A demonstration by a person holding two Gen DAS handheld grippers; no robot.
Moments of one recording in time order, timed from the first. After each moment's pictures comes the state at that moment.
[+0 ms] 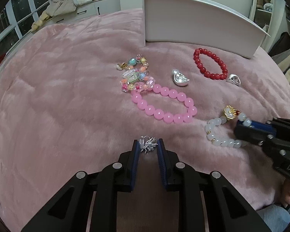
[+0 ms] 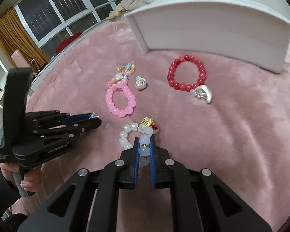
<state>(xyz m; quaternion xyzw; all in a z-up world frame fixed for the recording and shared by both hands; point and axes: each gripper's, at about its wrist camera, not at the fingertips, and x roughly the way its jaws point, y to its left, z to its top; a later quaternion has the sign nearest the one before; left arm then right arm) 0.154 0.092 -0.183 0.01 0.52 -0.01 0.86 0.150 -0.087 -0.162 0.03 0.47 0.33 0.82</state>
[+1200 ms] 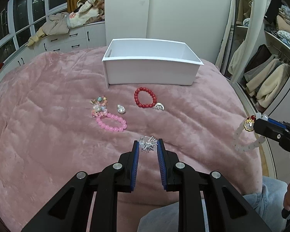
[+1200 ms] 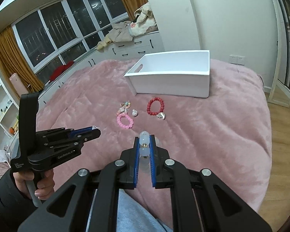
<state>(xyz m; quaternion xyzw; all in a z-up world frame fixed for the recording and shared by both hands) 0.061 0.005 -0.058 -0.01 0.44 -0.06 0.90 0.057 -0.197 -0.007 0.06 0.40 0.26 0.87</state>
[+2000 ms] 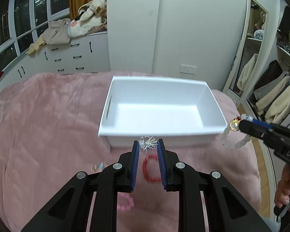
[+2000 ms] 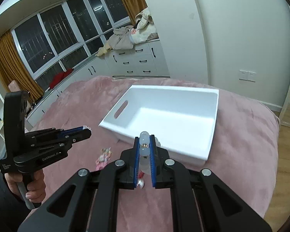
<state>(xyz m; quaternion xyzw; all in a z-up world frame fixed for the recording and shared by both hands) 0.251 0.008 -0.002 -0.01 0.43 -0.03 0.90 0.262 -0.191 0.011 0.06 0.39 0.29 0.87</state>
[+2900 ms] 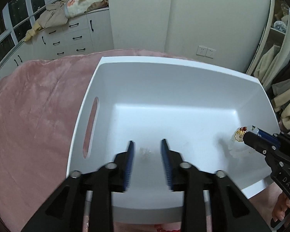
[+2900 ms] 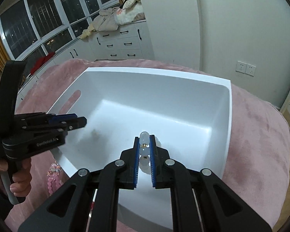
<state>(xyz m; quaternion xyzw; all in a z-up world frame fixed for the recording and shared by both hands) 0.395 0.020 -0.105 -0.01 0.50 0.00 0.87 0.369 -0.162 -0.087 0.01 0.44 0.25 0.86</state>
